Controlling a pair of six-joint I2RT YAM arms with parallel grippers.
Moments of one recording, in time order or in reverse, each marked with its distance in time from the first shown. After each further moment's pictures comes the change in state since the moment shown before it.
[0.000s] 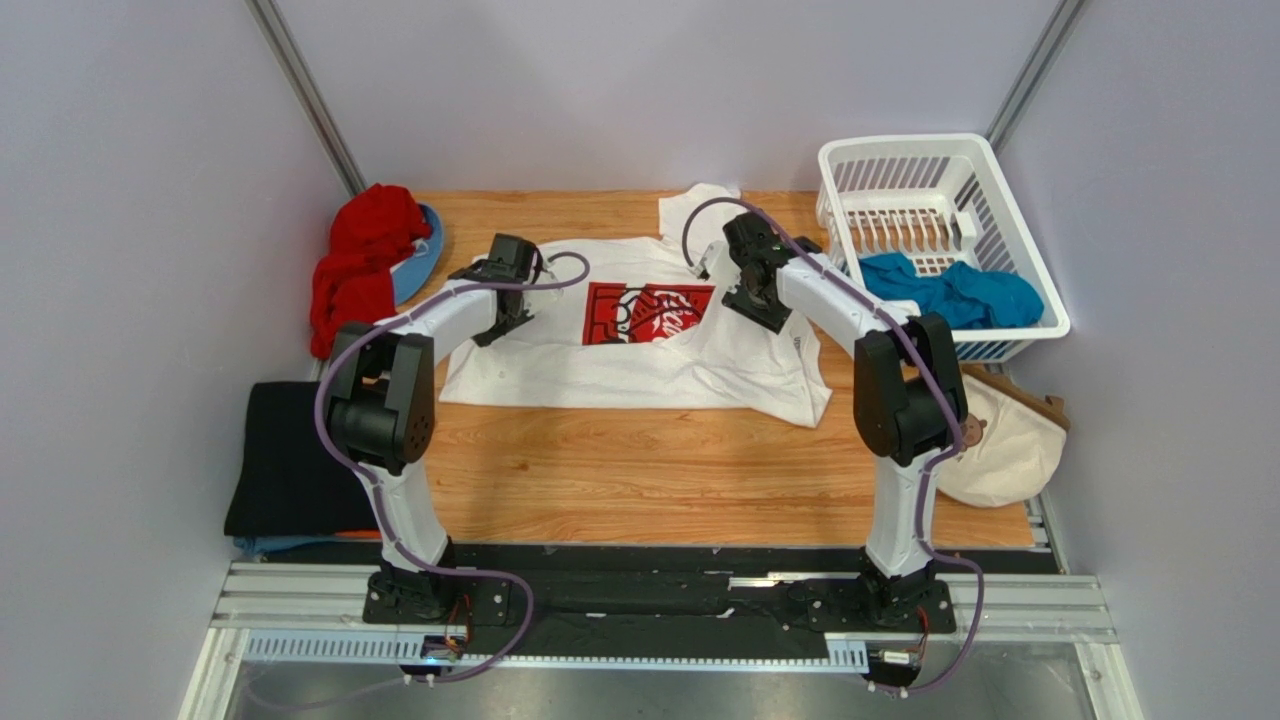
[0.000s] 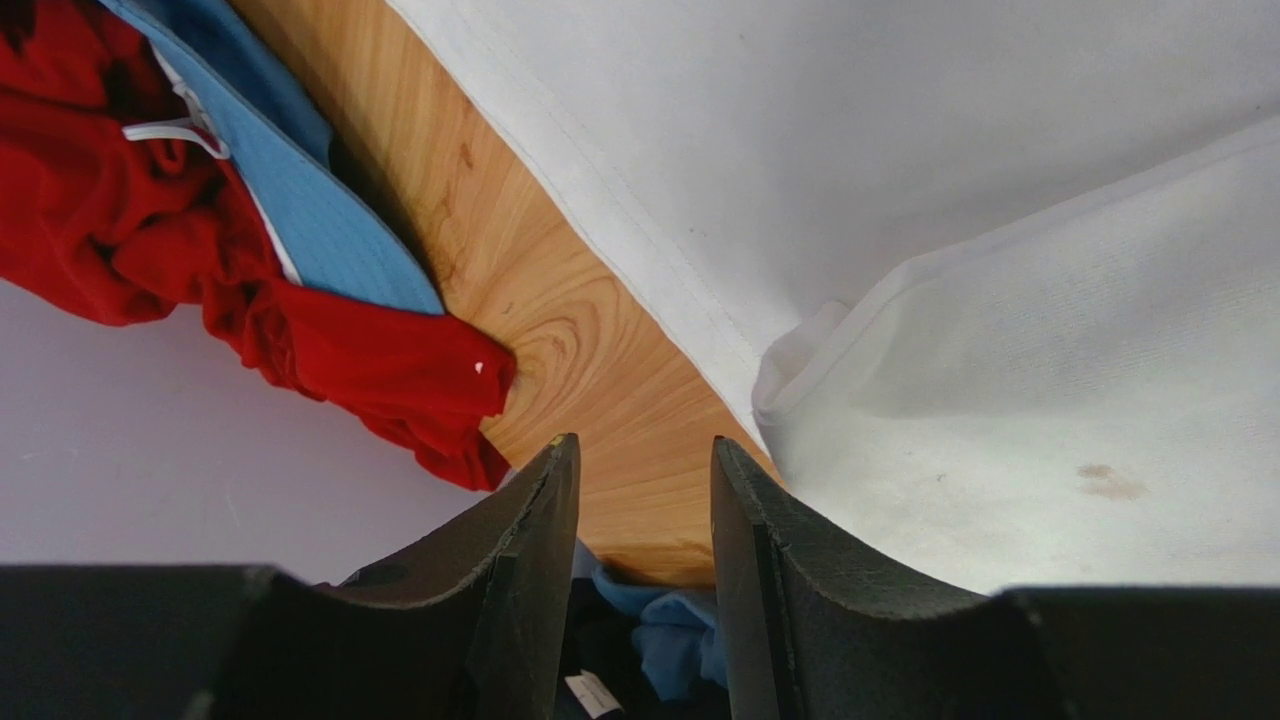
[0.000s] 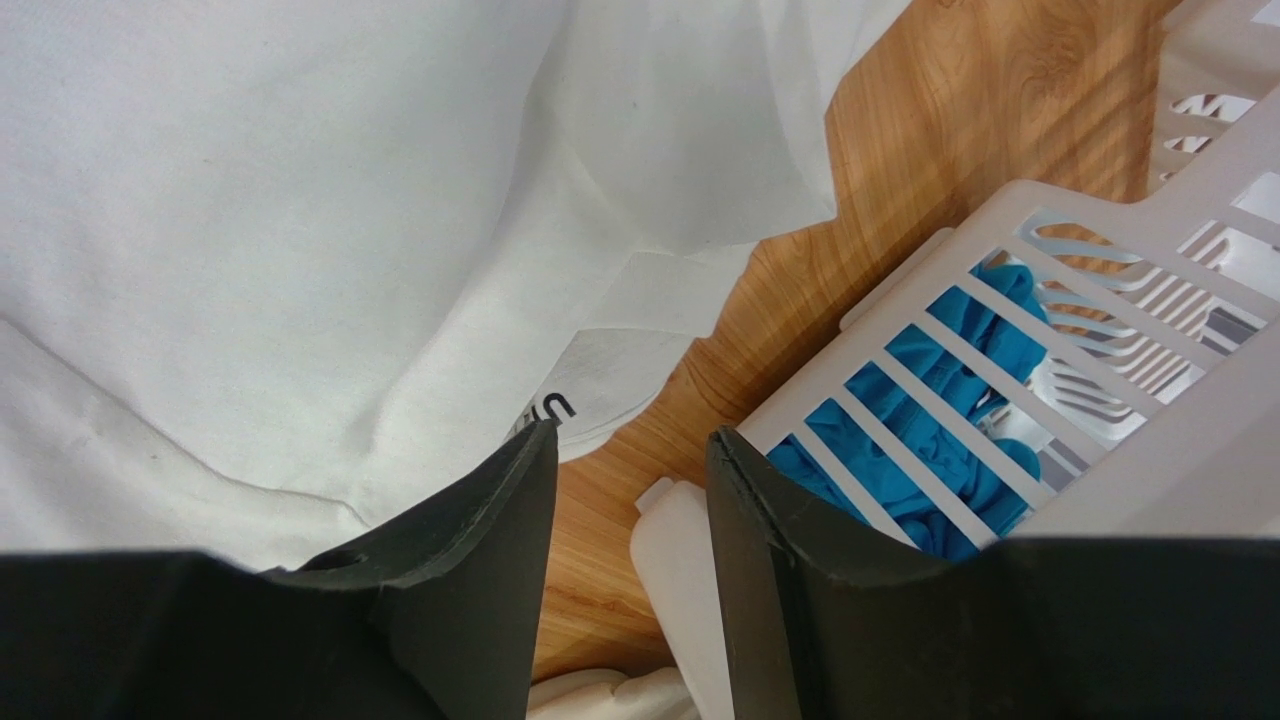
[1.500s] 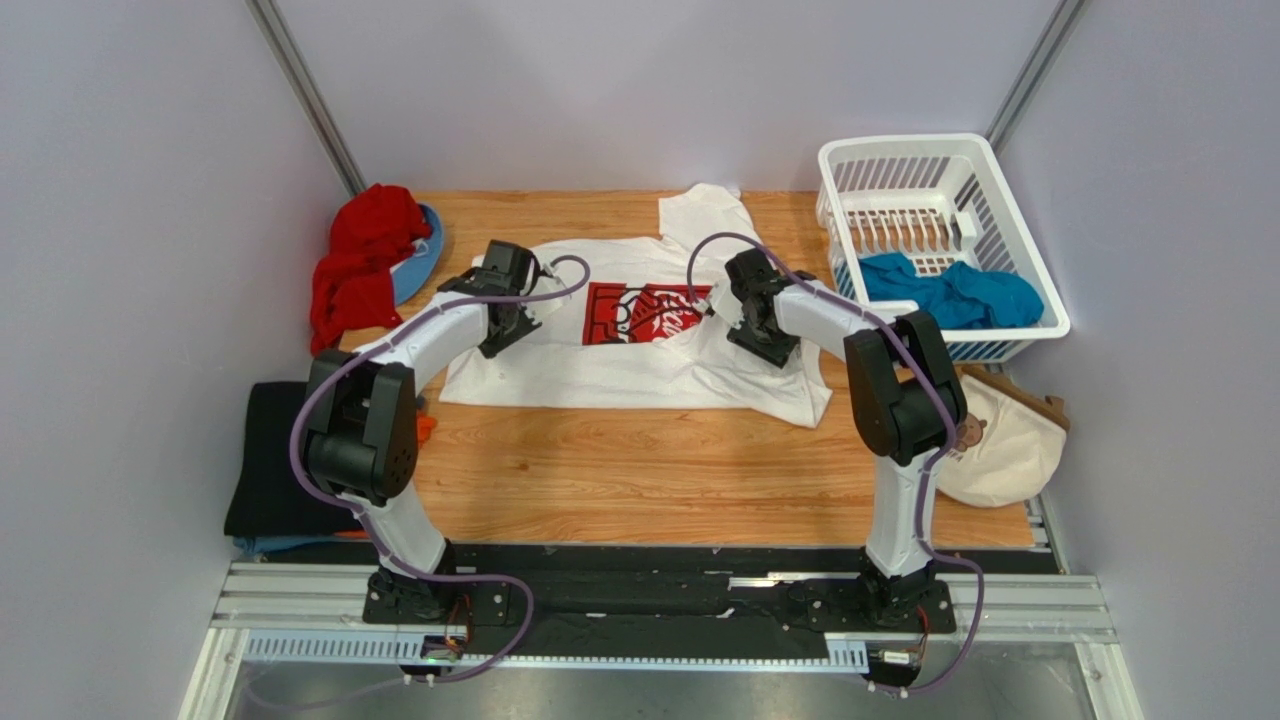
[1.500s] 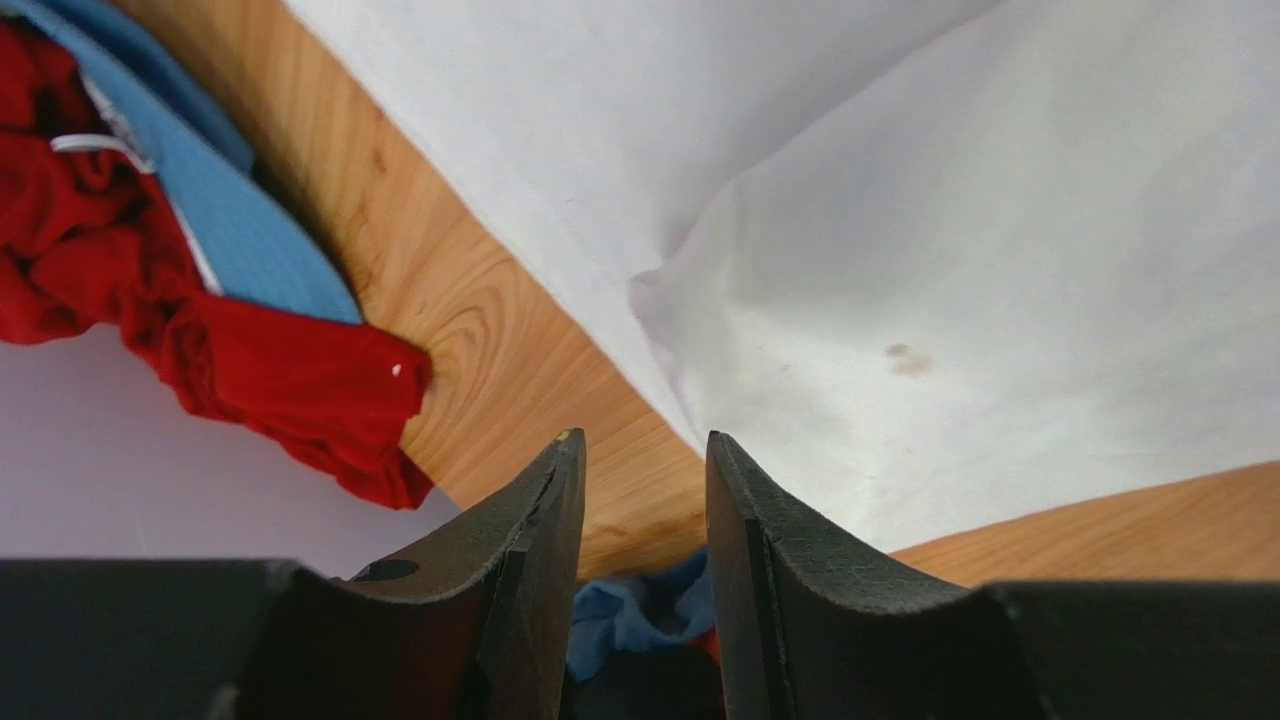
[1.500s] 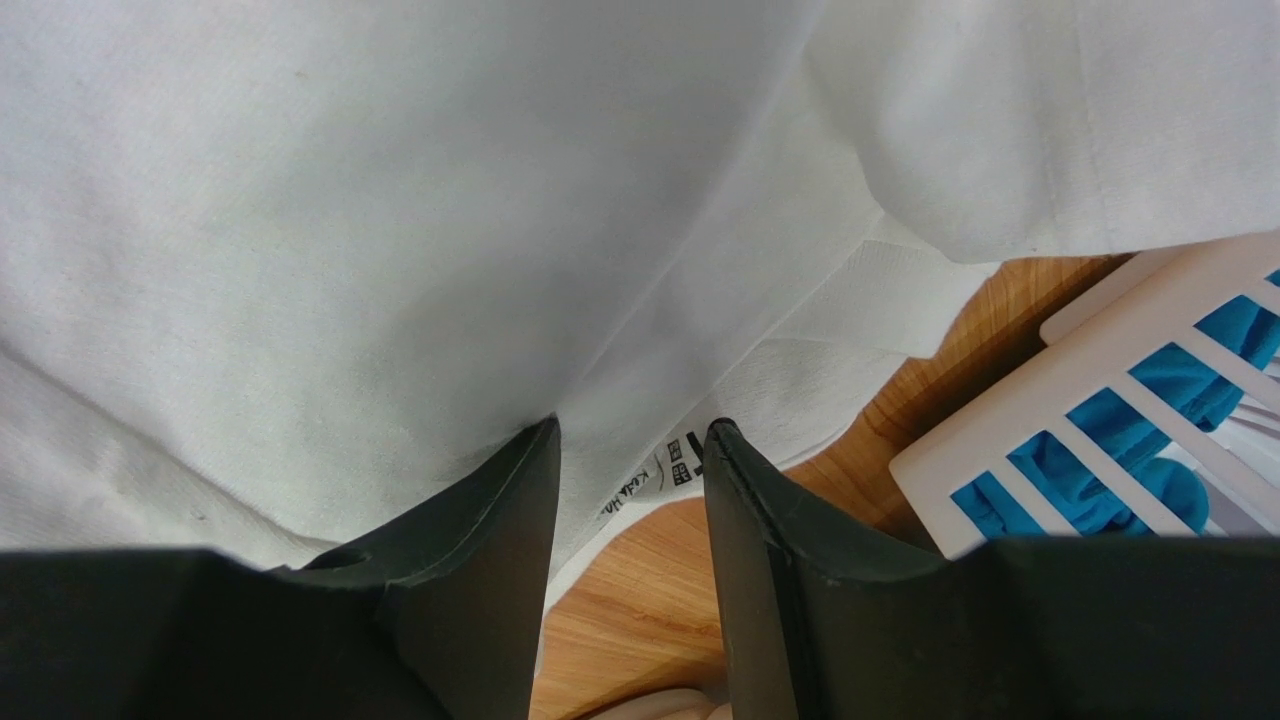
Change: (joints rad) left arm -0.026 -0.150 -0.091 -0.044 0.141 -0.060; right arm -0.002 0.004 -0.216 0.117 -0.010 0.026
